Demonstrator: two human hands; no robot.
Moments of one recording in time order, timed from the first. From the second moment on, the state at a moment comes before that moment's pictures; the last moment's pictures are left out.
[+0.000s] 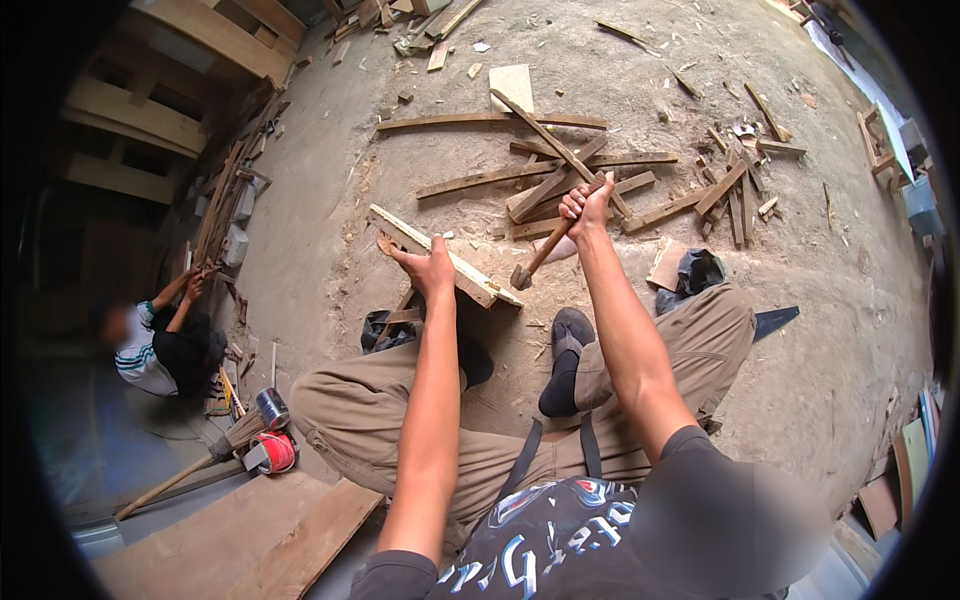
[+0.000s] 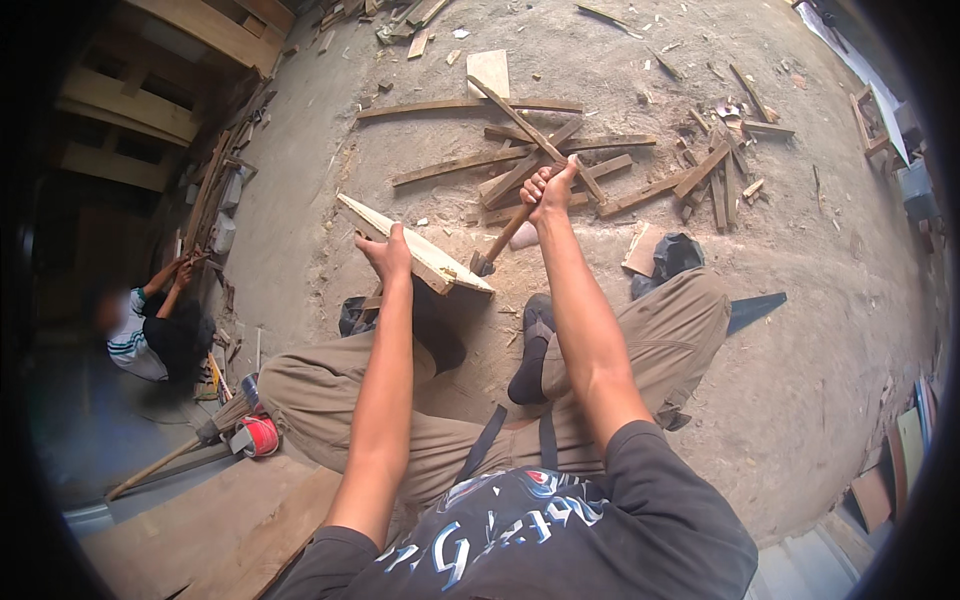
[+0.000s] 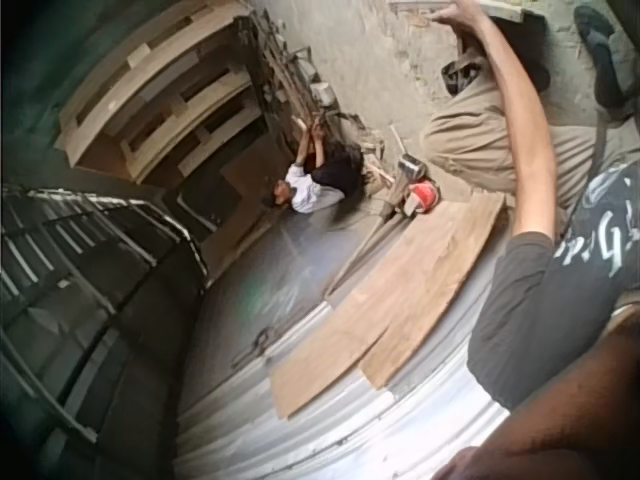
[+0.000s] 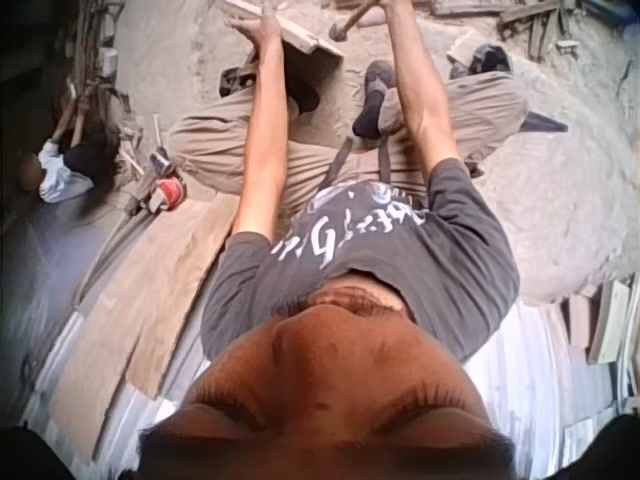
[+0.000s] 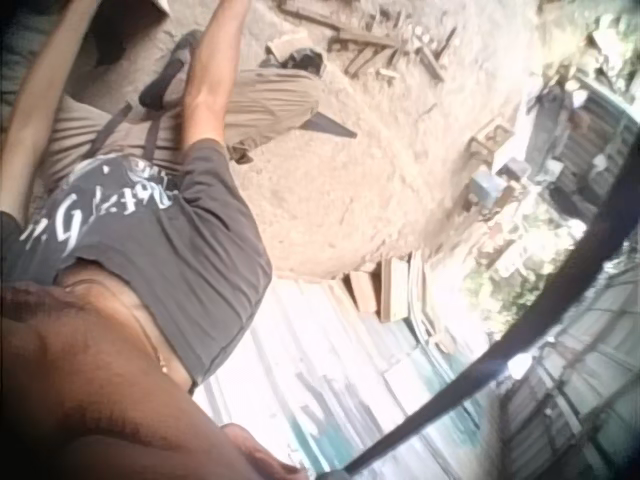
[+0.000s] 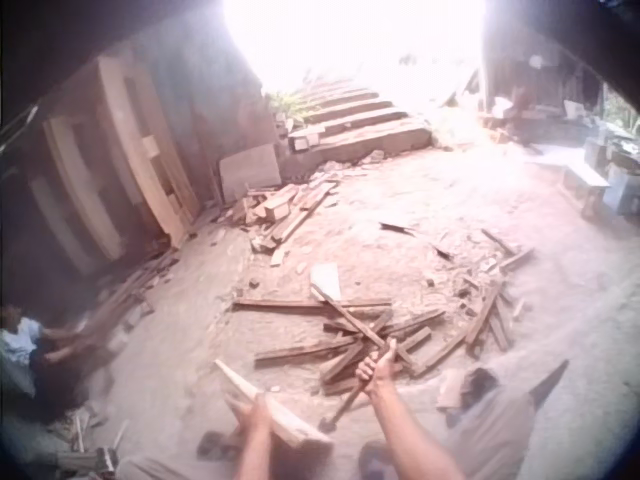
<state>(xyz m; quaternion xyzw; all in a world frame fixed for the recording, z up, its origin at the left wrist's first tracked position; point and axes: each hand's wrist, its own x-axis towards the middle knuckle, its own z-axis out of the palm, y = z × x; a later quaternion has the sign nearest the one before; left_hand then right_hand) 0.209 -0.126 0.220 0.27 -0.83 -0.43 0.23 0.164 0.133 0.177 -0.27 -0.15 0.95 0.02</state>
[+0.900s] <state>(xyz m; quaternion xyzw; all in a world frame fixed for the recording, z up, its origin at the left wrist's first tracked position) 0.318 0.170 0.231 -0.25 -0.84 -0.46 -0.14 0.327 0.378 0.272 -0.28 -0.45 0.74 0.40</state>
